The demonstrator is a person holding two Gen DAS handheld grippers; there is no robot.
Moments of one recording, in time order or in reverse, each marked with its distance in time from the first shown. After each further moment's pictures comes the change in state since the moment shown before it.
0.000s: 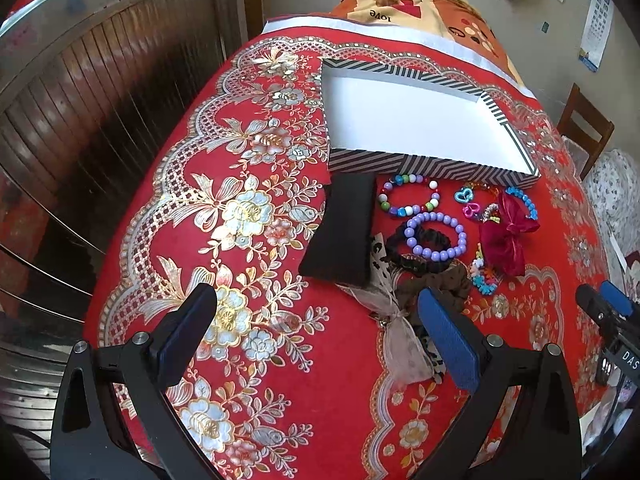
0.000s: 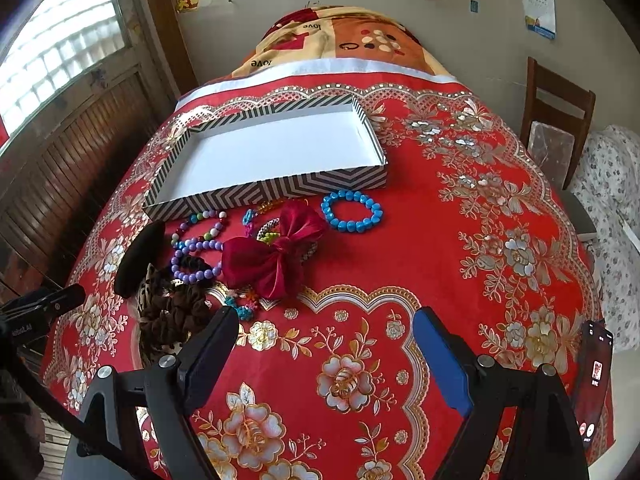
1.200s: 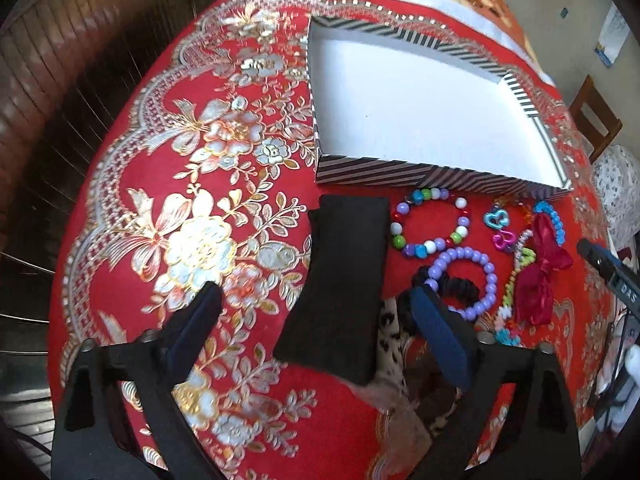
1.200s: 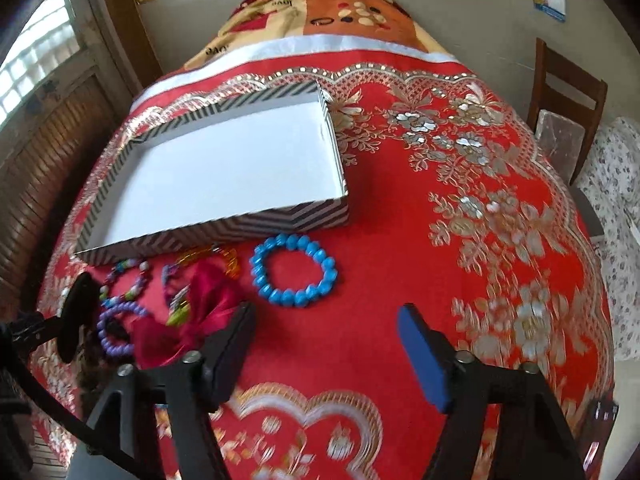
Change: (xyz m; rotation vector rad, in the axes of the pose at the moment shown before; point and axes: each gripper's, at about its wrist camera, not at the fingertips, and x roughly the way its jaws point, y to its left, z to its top) left arm 0.091 -0.005 0.054 -0.005 0.166 -0.053; right arm 0.093 -0.057 0.070 0.017 0.078 -0.021
